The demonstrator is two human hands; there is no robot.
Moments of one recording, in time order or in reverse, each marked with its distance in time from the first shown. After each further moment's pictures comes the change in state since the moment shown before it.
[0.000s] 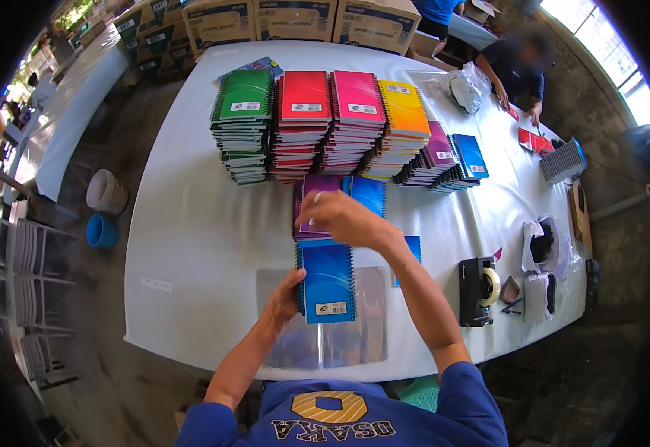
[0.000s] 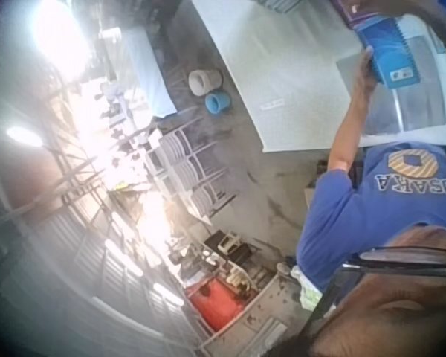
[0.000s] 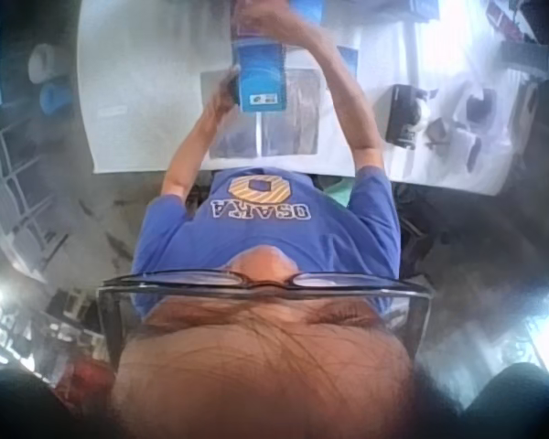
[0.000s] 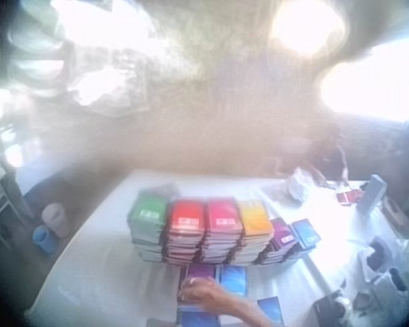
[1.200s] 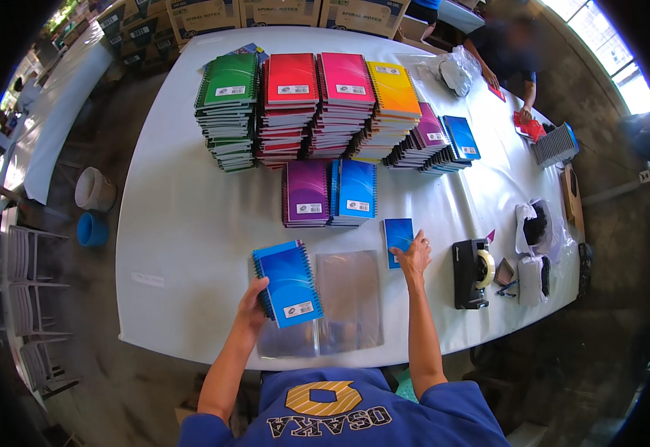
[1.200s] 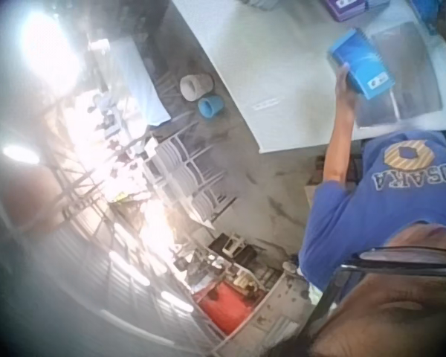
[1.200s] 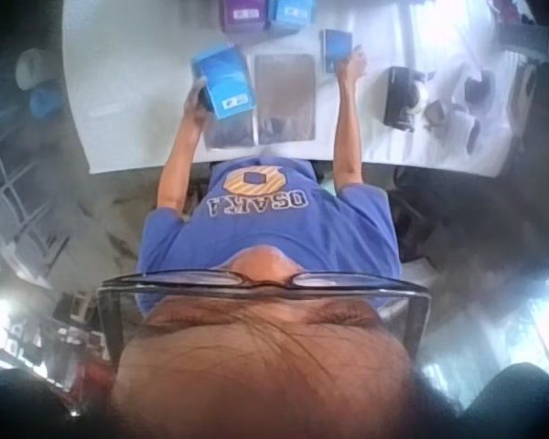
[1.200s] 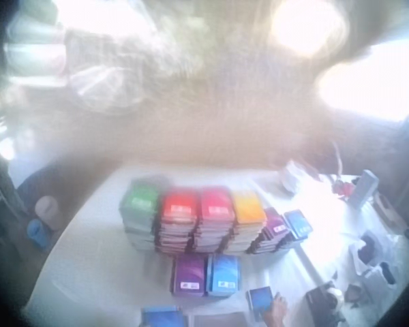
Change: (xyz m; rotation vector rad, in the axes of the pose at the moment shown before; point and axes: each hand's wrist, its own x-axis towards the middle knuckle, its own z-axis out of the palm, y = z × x) left_hand -0.053 -0.004 -0.048 0.082 0.162 0.113; right_hand -0.222 0.112 0.096 -0.736 0.733 1.333
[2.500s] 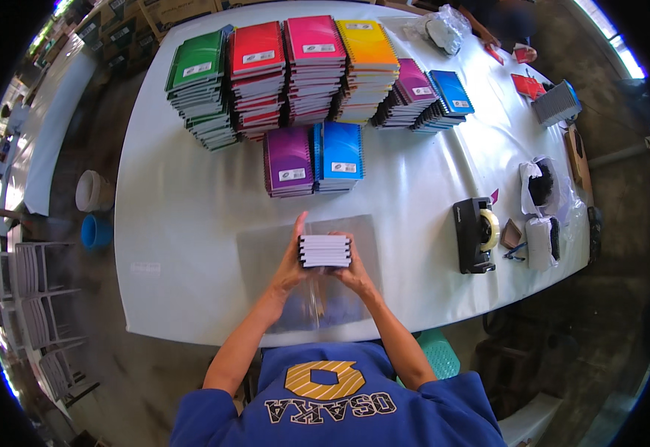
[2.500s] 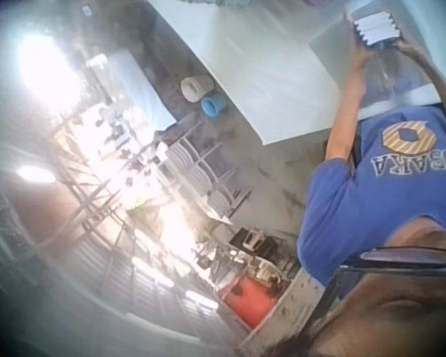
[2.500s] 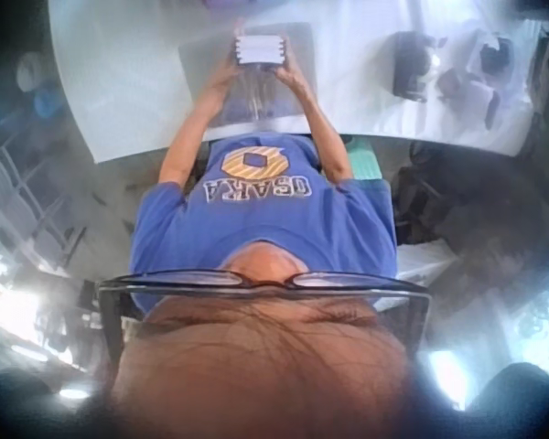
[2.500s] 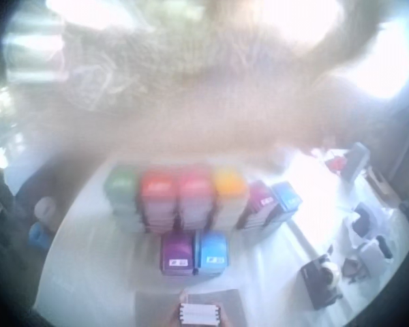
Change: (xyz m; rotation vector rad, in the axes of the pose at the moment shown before) left_hand 0.040 -0.054 0.056 0.673 -0.271 0.320; right_hand -0.135 -0.042 0.006 1.444 -0.778 -0.303
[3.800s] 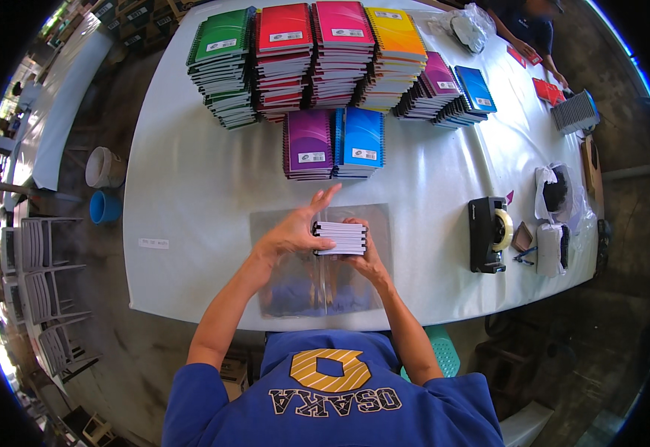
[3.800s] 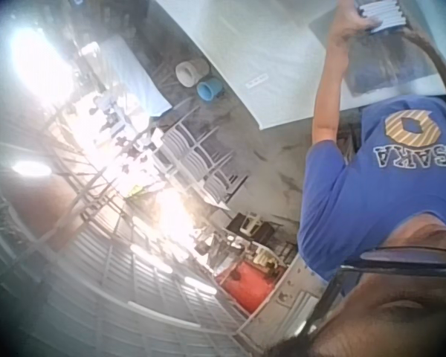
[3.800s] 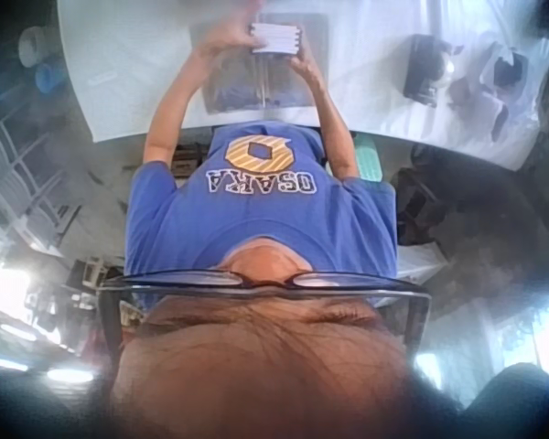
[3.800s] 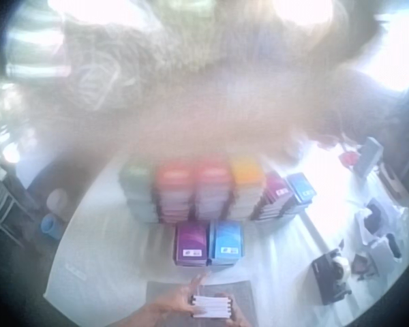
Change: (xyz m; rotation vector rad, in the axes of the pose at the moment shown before) left_hand 0.039 0.074 -0.024 0.362 -0.361 -0.105; right_hand 0.003 -0.005 0.001 -0.058 -0.034 -0.132
